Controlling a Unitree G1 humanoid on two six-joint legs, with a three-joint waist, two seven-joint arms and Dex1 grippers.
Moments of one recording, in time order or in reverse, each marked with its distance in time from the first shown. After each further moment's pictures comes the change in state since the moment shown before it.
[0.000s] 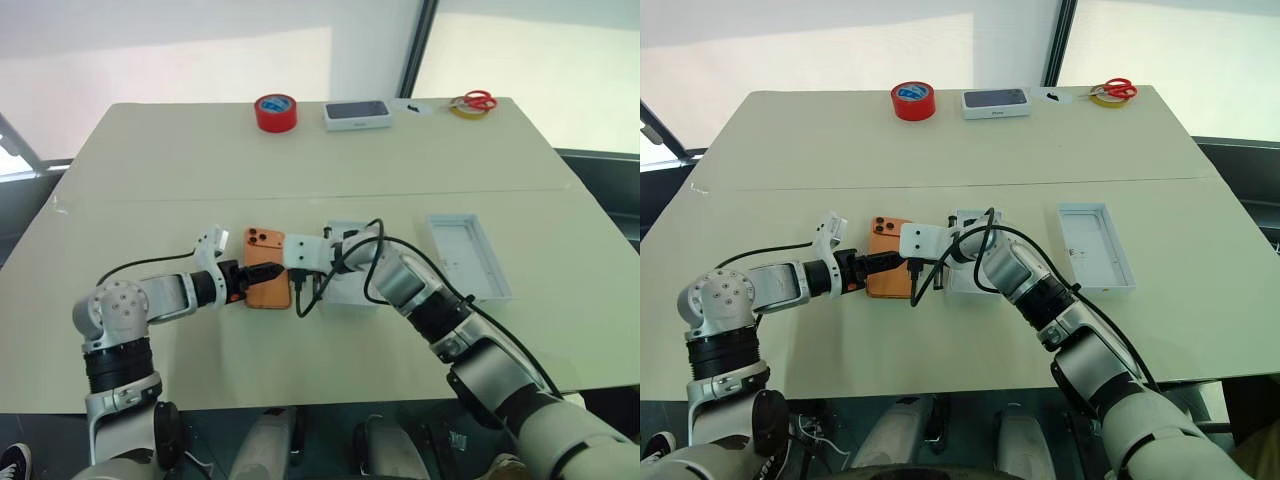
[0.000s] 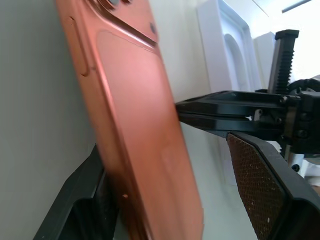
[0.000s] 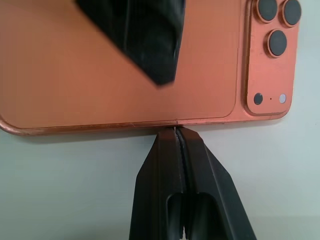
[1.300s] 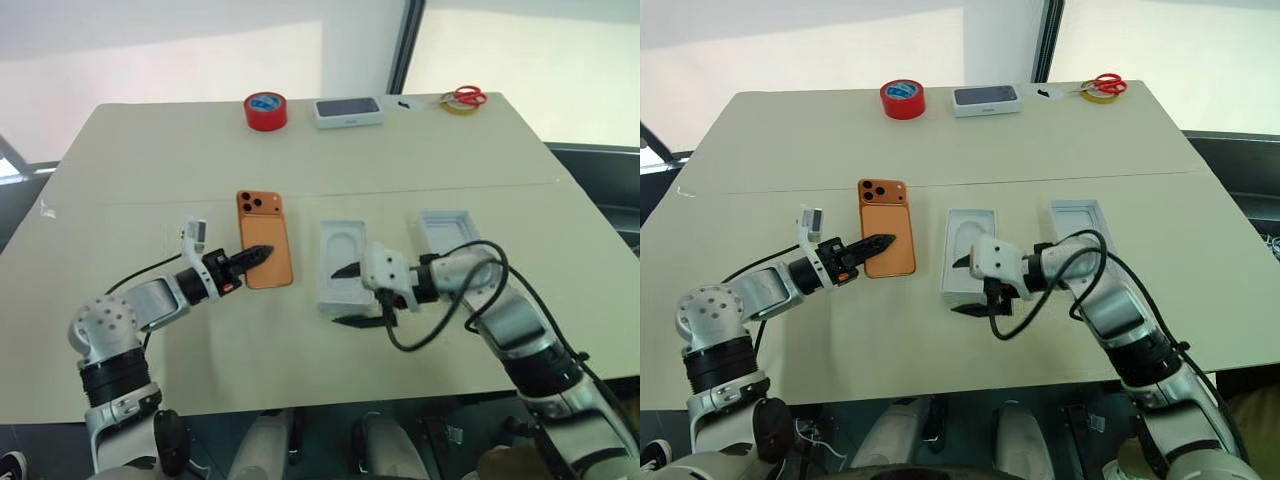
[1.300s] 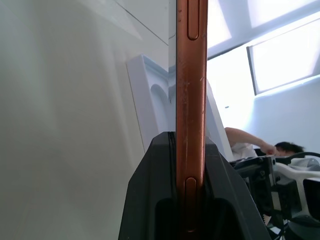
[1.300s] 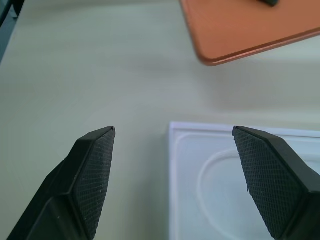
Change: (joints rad) left arm 0.045 -0.030 0.107 0.031 -0.151 -0.141 -0.111; right arm 0.412 -0.379 -0.235 -0.568 0.373 0.055 0.230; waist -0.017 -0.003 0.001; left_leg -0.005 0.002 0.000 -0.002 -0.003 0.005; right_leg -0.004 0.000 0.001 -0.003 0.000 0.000
